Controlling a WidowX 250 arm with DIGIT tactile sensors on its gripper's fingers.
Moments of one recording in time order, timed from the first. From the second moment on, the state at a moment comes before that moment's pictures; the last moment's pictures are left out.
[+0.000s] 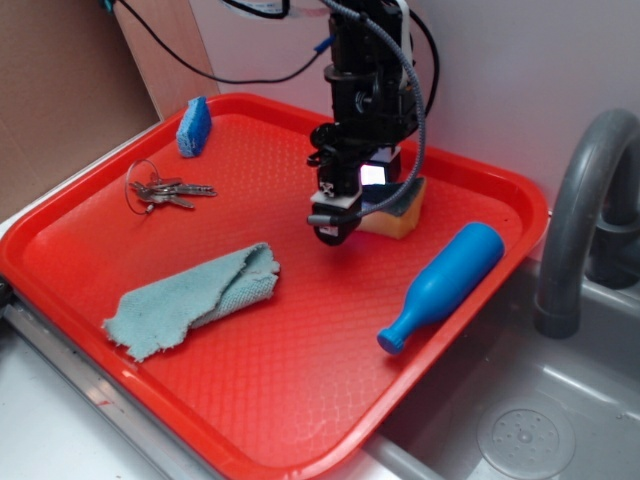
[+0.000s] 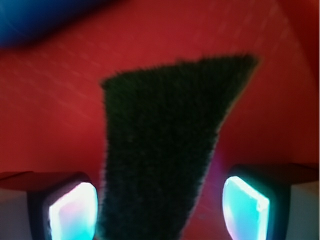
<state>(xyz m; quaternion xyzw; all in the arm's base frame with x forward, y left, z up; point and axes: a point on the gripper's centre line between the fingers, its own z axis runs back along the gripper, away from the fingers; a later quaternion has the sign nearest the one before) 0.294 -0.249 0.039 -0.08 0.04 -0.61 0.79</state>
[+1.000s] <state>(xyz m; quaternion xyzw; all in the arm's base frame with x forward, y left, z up) 0.276 -0.262 0.080 0.10 0.05 -0.53 0.84</state>
